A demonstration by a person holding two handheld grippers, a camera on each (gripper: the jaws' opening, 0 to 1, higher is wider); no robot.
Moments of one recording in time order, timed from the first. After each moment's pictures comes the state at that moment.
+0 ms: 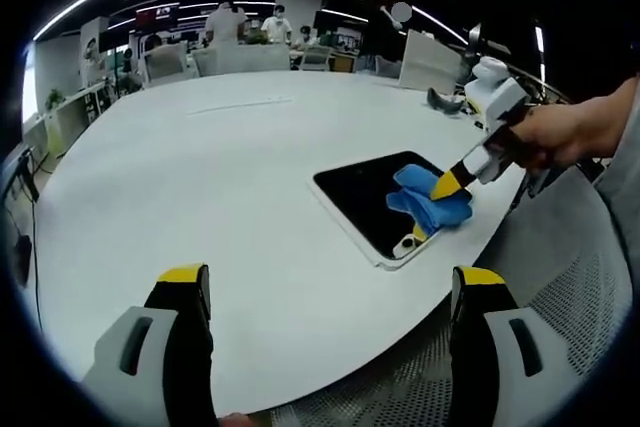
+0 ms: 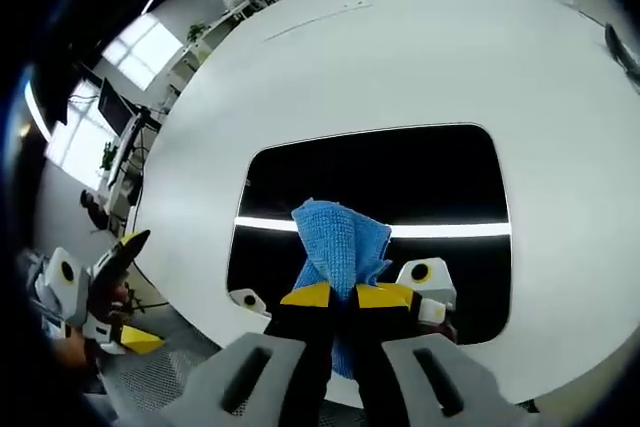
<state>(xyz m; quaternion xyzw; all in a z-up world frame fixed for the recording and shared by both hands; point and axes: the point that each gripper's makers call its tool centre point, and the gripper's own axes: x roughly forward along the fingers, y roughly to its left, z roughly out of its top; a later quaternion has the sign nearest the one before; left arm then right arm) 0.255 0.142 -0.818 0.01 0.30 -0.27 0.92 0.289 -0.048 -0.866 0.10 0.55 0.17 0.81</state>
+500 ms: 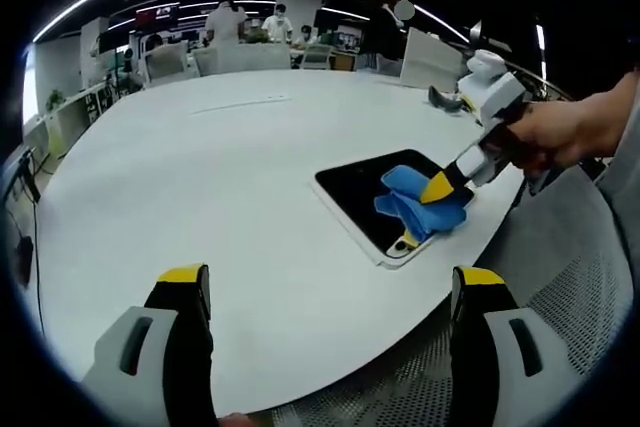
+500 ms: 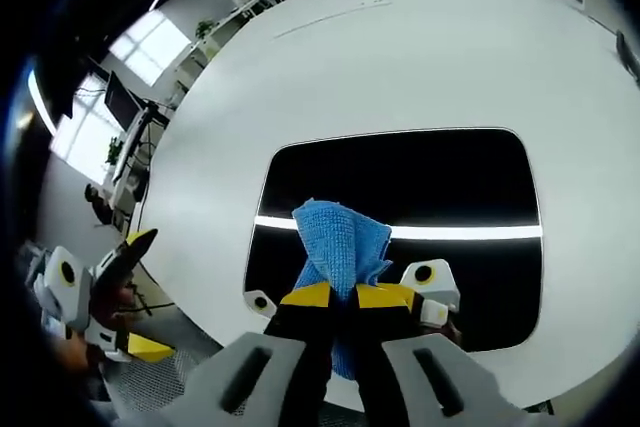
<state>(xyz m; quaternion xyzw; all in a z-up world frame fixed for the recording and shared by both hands) 0.256 0.143 -0.819 0.01 0.30 -0.27 0.92 0.292 -0.023 -0.866 0.10 0.55 0.19 0.81</state>
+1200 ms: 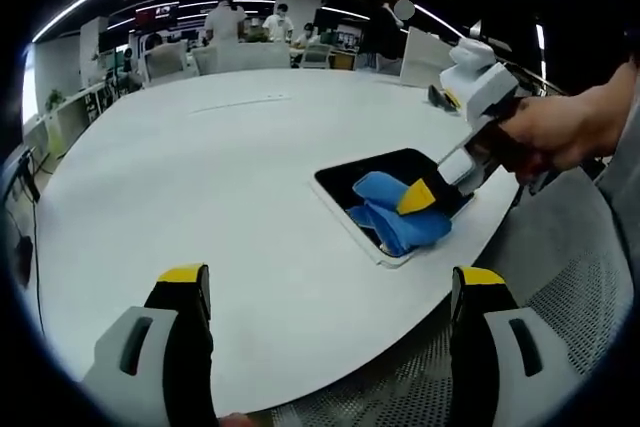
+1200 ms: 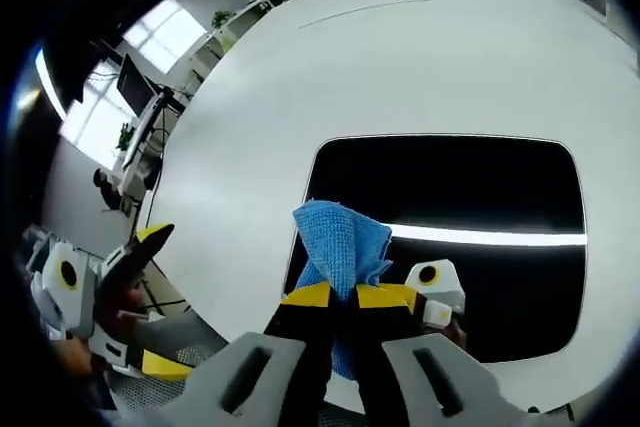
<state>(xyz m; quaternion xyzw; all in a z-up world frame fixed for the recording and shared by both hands) 0.256 0.142 -0.820 0.01 0.30 -0.27 0.92 0.290 0.023 -0.865 0.09 0.55 0.22 0.80</state>
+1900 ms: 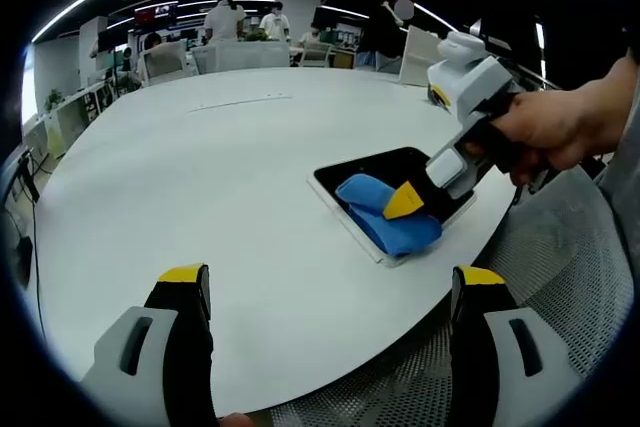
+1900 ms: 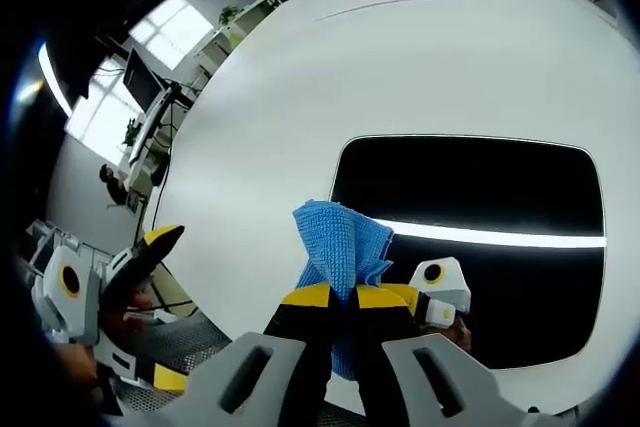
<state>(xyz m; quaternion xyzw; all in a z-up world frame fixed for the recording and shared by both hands) 0.255 0.142 -0.821 0.02 0.30 -0.27 0.91 0.292 0.039 -0.865 0.09 0.55 0.24 0.79</state>
